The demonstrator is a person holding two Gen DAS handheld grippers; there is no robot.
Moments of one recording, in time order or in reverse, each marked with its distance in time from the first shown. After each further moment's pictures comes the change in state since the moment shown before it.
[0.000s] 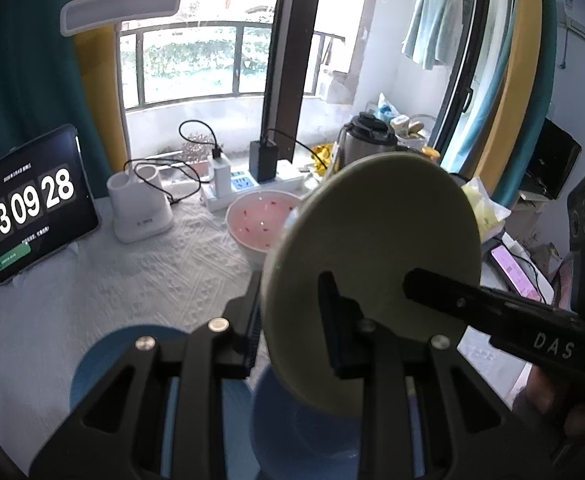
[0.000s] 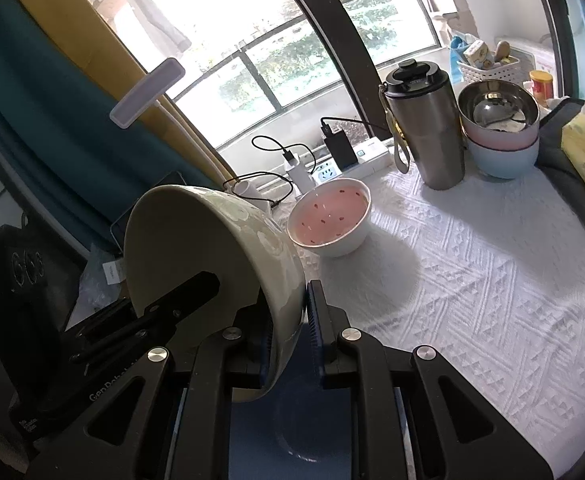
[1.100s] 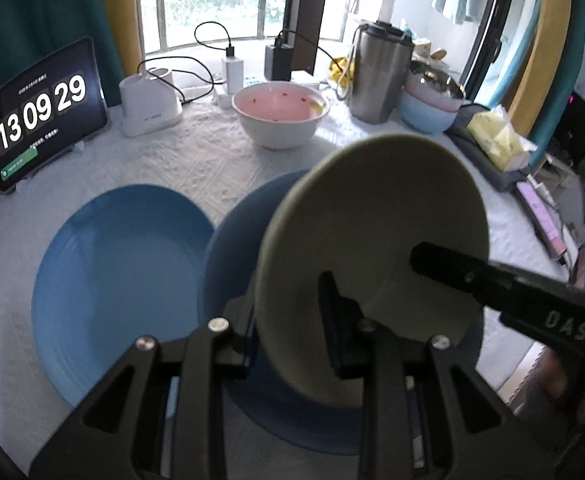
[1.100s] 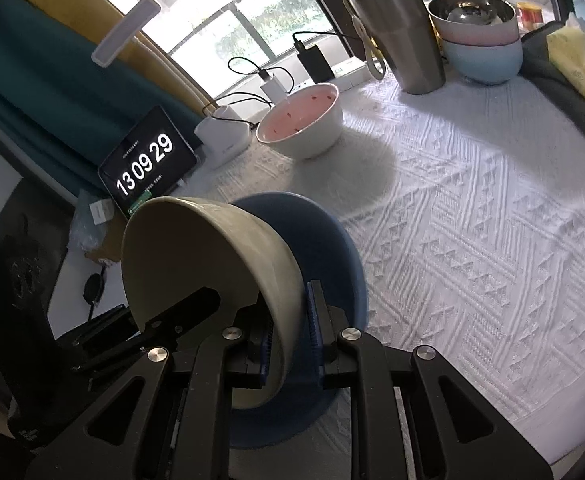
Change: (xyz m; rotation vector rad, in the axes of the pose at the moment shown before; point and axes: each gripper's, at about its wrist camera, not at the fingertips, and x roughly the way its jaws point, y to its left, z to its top) left arm 0.017 -0.023 -0.082 -0.043 0.194 0.107; right arm 0.011 -0.036 -0.069 0.014 0.169 0.007
